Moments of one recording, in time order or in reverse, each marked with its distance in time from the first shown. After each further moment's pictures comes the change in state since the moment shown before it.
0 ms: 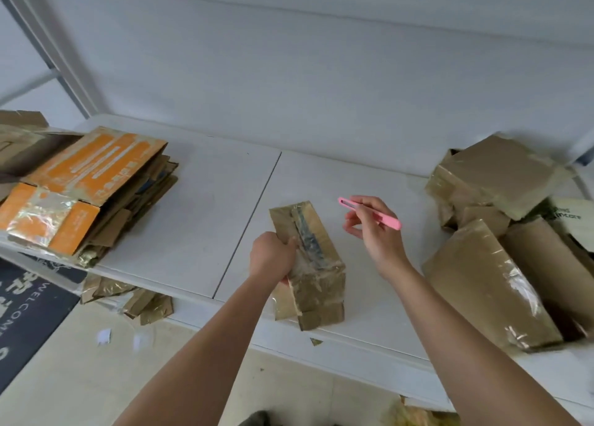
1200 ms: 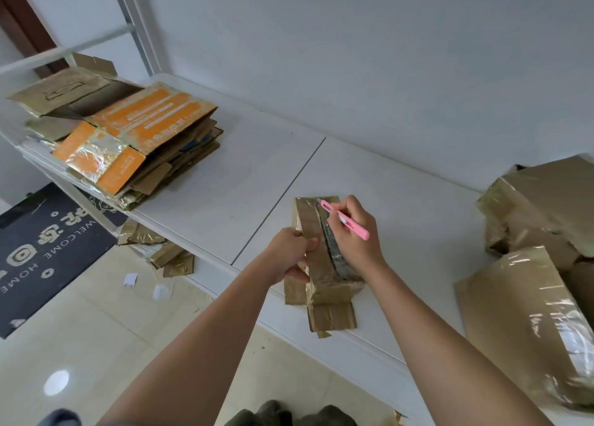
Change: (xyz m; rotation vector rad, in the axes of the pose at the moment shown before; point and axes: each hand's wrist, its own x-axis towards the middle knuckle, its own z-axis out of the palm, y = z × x) left_hand -0.015 -0.021 -0.003 -0.473 -0.288 -0.173; right_hand 0.001 0.040 0.058 -0.363 -0.294 -0.381
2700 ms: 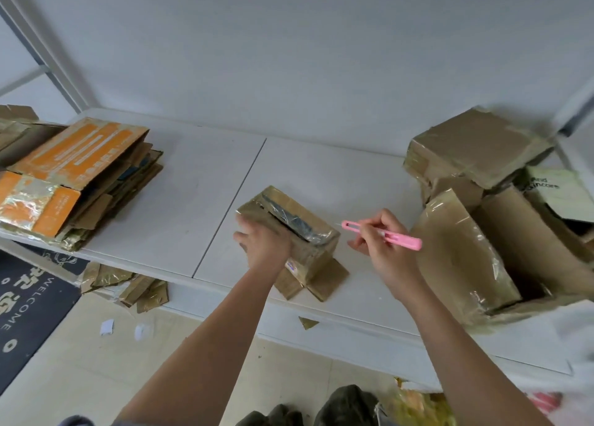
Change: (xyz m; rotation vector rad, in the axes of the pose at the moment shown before) left_hand -0.001 -0.001 0.068 0.211 0.459 0.074; right_hand -0.094 -0.009 -0.112 0.330 0.233 0.323
